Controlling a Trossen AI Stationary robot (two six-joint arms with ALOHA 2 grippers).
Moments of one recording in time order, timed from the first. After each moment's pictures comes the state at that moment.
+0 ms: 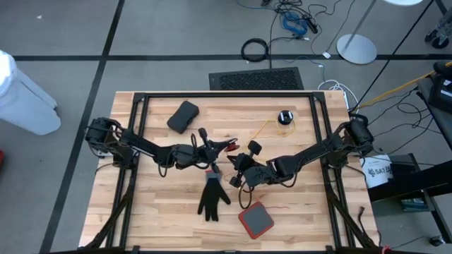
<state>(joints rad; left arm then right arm) -0.14 1.66 0.65 0.97 -0.54 0.59 0.33 1.70 1.01 0.13 0.81 0.30</state>
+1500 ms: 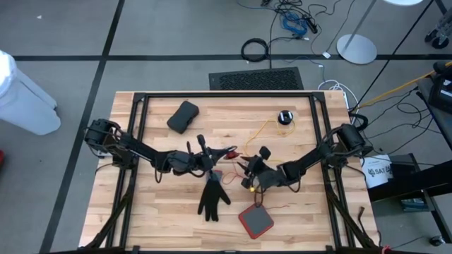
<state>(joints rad) -0.23 1.66 0.63 1.03 -0.56 0.58 0.34 1.82 0.63 0.69 0.85 0.35</state>
